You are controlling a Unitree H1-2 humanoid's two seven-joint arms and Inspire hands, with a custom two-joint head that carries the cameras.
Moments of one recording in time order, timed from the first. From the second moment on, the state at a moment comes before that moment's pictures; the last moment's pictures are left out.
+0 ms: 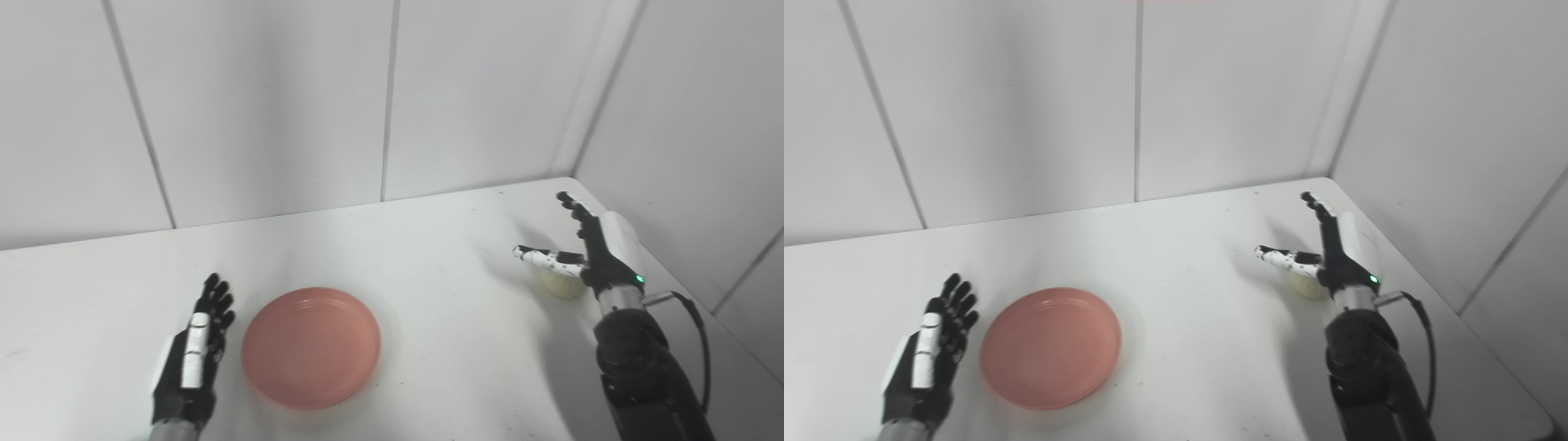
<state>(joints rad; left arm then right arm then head) -0.25 -0.02 -0.03 0.21 -0.13 -0.03 -0.15 -0.24 -0.39 -0.24 -0.20 -0.66 0.47 0.07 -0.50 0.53</state>
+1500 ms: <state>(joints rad) -0.23 0.02 -0.04 0.17 -0.15 -0.02 -0.18 -0.29 -0.34 -0.33 -0.01 -0.98 0.47 0.24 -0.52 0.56</state>
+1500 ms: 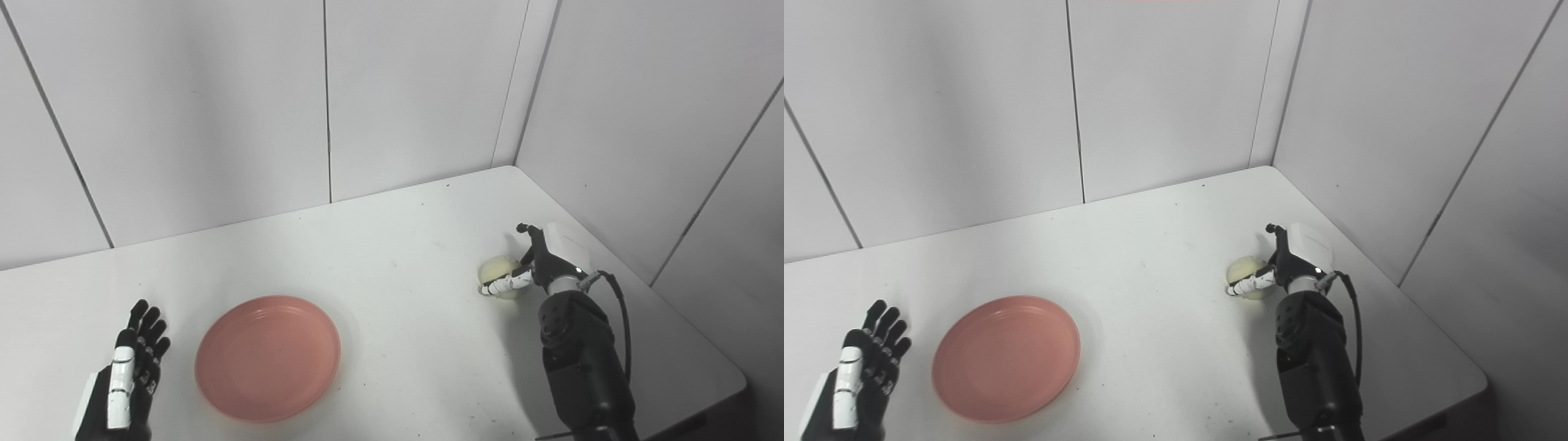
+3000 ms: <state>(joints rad) -0.19 -0.15 -0.12 0.16 0.01 -0.05 -0.03 -0.20 -0.34 -0.01 -0.22 -0.50 0.17 -0.02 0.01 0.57</state>
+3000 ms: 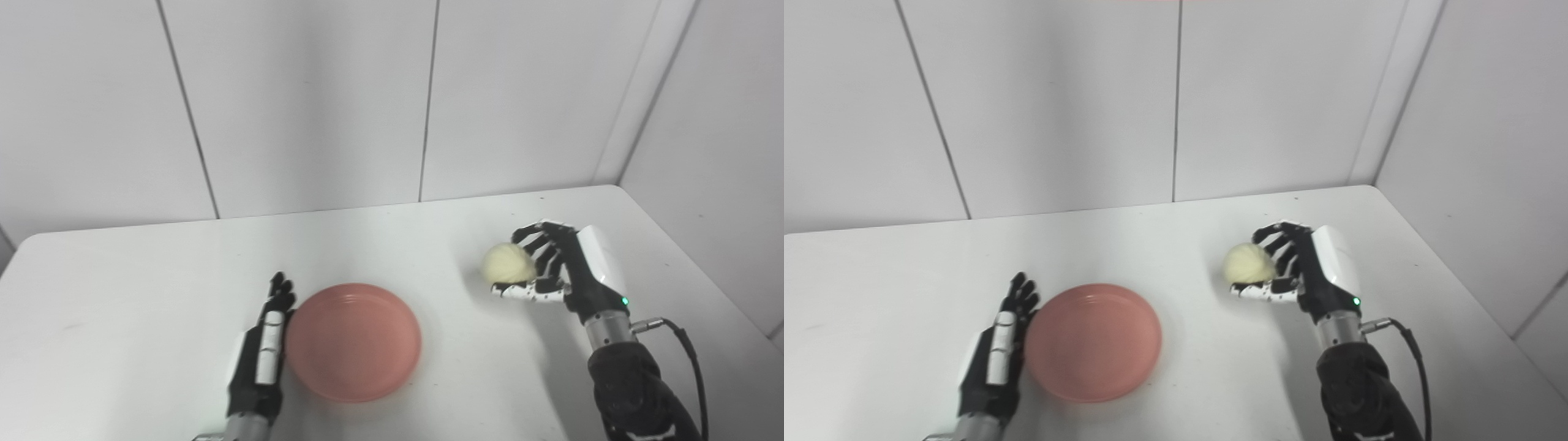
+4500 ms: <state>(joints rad) -0.23 -0.18 -0.15 0.23 0.07 -0.10 0.03 -0.33 -0.26 0.33 0.02 -0.69 -0.02 0.05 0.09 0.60</state>
